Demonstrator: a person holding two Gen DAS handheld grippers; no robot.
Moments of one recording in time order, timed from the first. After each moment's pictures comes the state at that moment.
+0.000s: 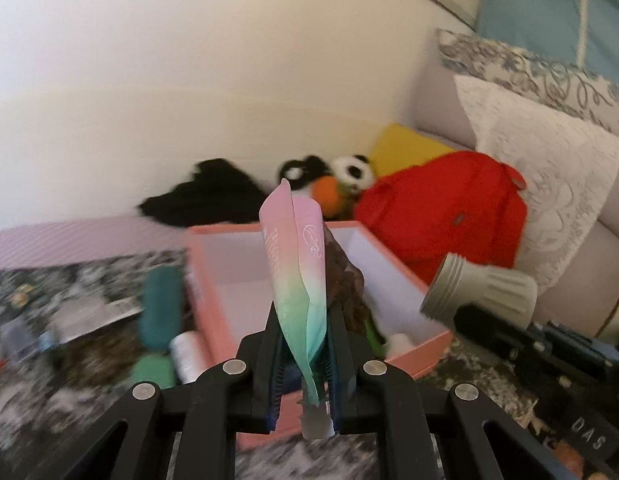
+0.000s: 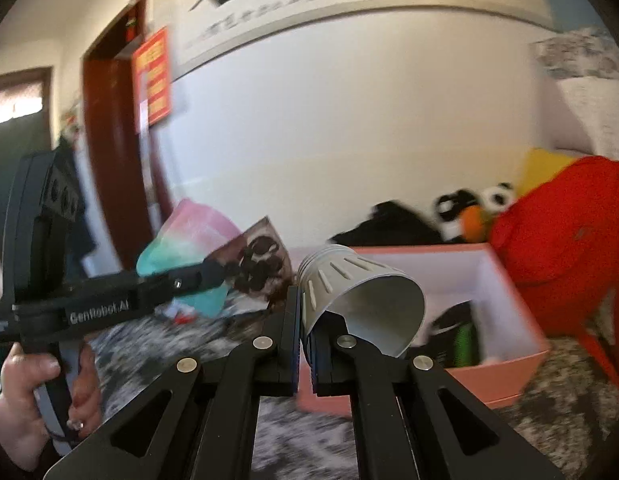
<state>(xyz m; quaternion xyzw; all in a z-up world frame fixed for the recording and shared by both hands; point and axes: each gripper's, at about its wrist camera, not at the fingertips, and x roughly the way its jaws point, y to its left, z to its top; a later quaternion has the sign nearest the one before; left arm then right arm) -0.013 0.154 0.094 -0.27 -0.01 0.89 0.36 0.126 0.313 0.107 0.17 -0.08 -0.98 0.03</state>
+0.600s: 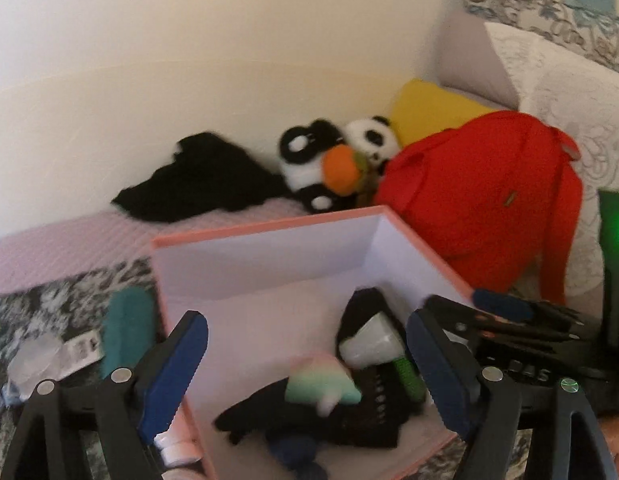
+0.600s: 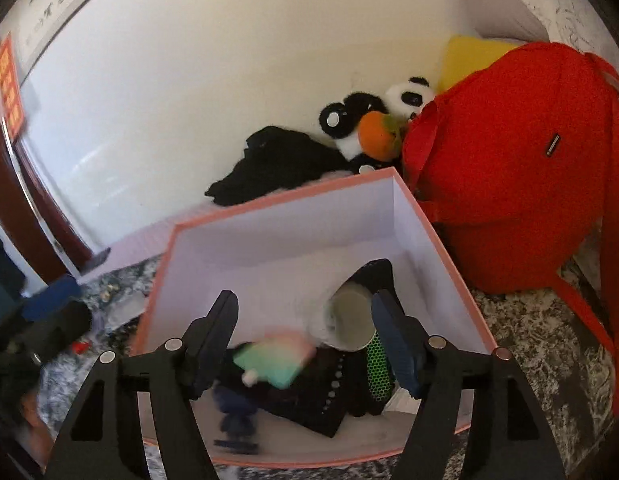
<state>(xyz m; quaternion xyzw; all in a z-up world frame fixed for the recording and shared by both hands) -0.114 0.234 0.052 -0.32 0.02 0.89 0.33 -0.043 0.459 0.041 0.34 -0.16 -0.92 -0.09</state>
